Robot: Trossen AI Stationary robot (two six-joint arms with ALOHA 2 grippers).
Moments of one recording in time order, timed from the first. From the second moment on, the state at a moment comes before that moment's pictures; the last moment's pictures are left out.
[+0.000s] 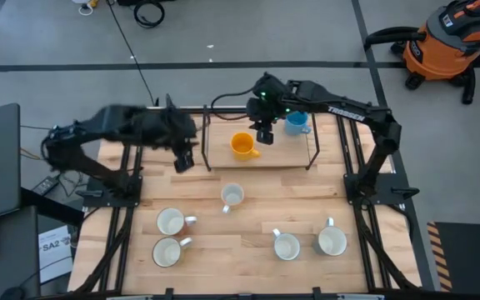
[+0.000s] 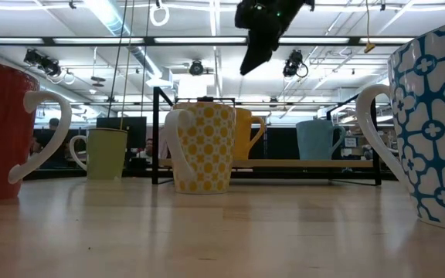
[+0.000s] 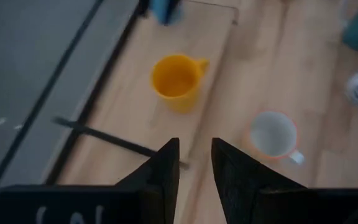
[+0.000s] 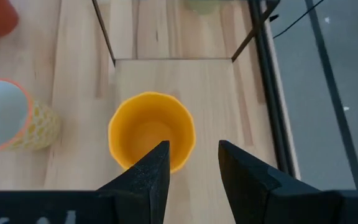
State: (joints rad) left arm 0.00 1.35 1.70 -1.22 -0.31 -0.20; right arm -0.38 1.75 1.78 -0.94 -0.11 -0.32
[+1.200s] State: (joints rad) left arm 0.00 0.86 0.84 -0.61 -0.21 -0.21; right arm -0.39 2.01 1.78 -0.79 -0.10 -0.42
